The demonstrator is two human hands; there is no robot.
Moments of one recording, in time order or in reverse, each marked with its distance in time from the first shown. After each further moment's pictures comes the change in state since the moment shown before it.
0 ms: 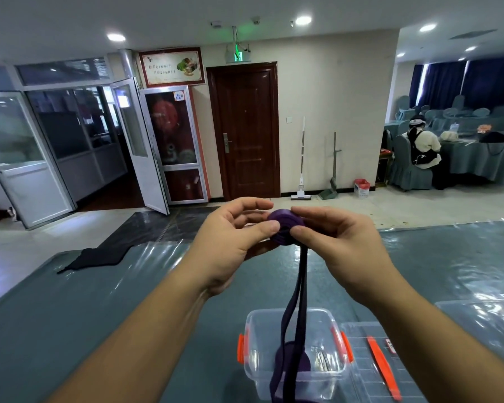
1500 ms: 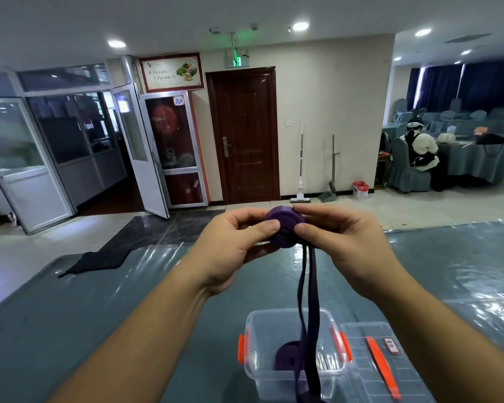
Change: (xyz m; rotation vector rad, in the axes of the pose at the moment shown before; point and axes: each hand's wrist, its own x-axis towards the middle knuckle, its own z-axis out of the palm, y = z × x) left_hand -0.002 -0.003 0.000 -0.025 -0.134 -0.049; right_hand -0.001 -0.003 -0.010 0.119 -0.032 -0.054
